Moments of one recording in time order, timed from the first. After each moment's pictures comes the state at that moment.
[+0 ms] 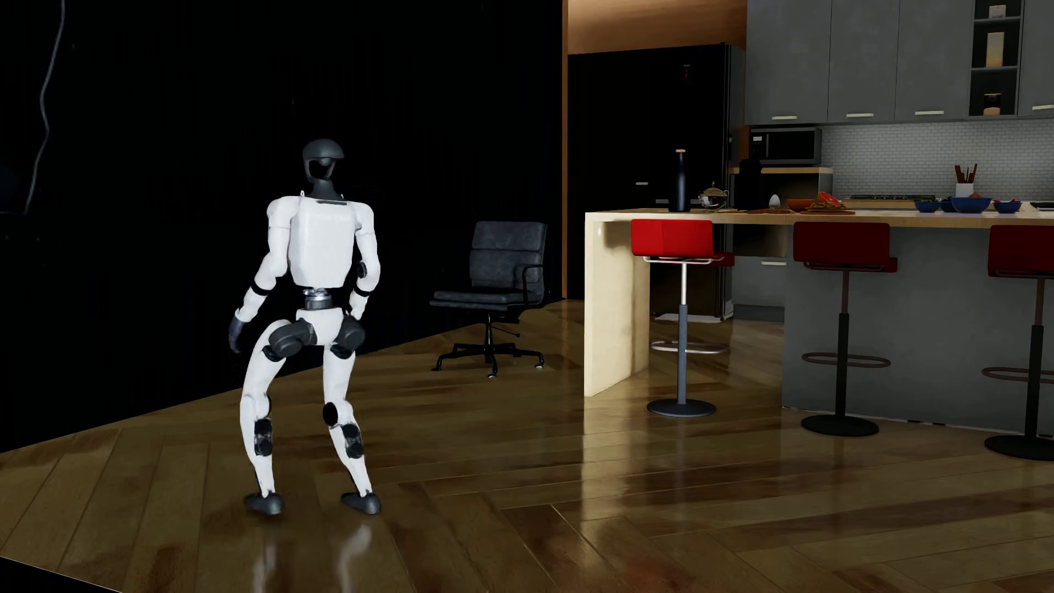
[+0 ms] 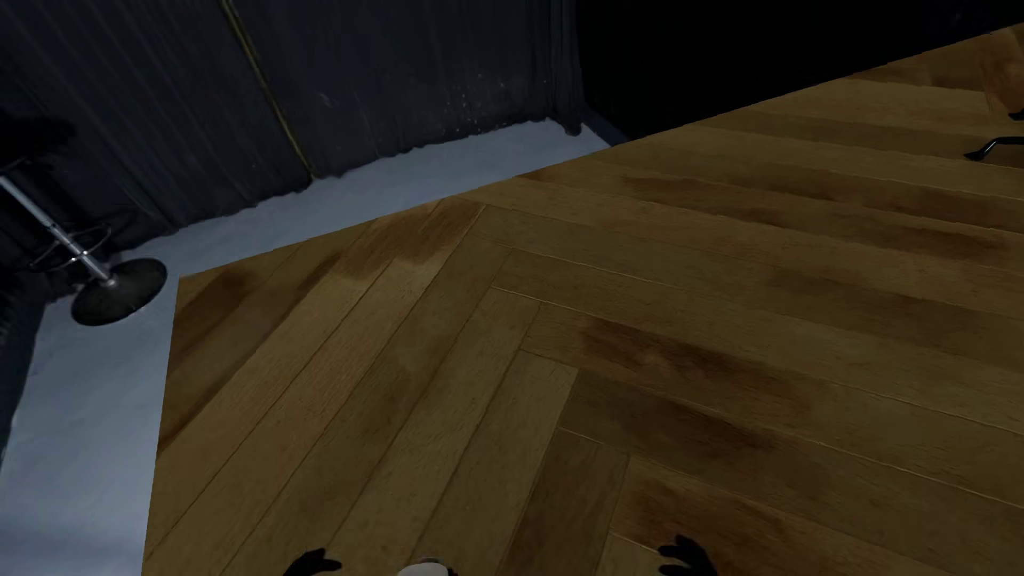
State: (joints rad) body -0.67 -0.30 -0.02 0.10 0.00 0.11 -0.04 -0.02 -0.01 1.06 0.86 0.25 0.22 -0.38 -0.57 0.17 -0.17 -0.16 0.00 -0.03 0.06 0.62 0.62 0.15 0.02 0.04 0.06 0.00 -0.10
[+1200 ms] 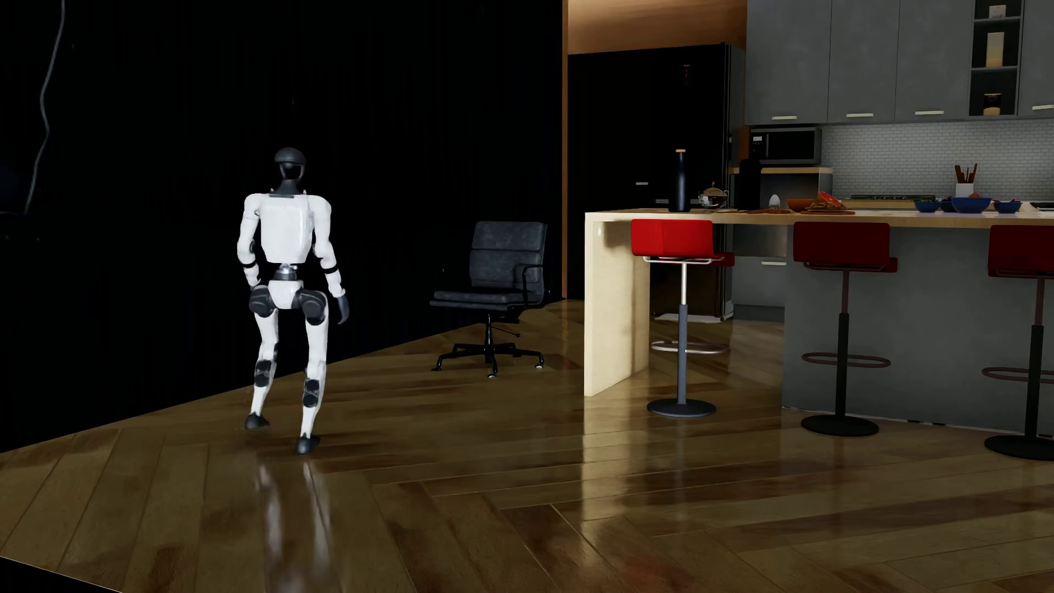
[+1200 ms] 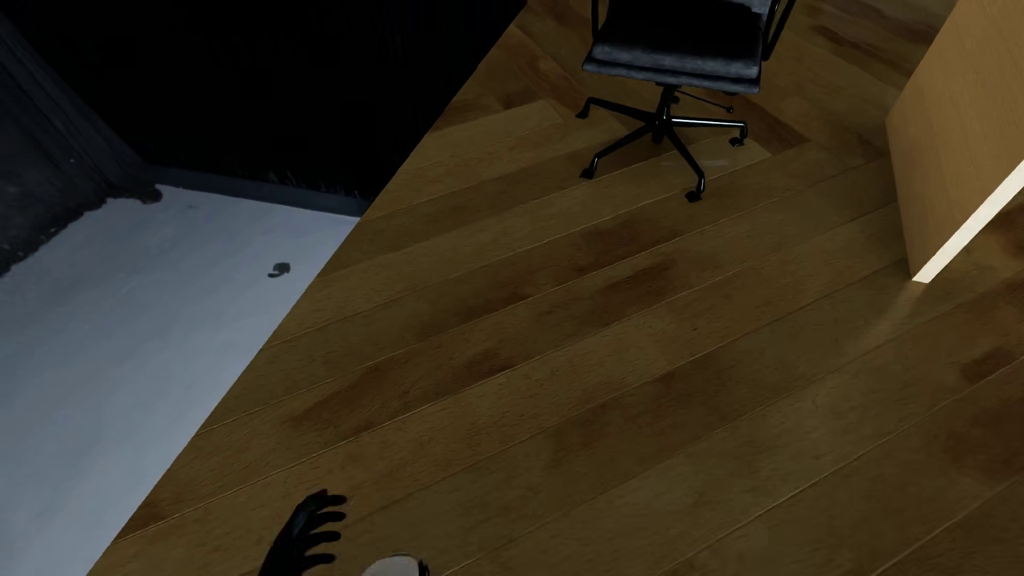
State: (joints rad) body -0.65 -0.27 -0.09 0.06 0.03 0.01 -0.02 0.01 0.04 1.19 0.83 0.16 0.26 -0.35 -0.59 0.16 -0.18 -0.17 -0.06 -0.05 0.07 0.61 0.69 0.05 0.05 -0.06 0.14 0.10 -0.11
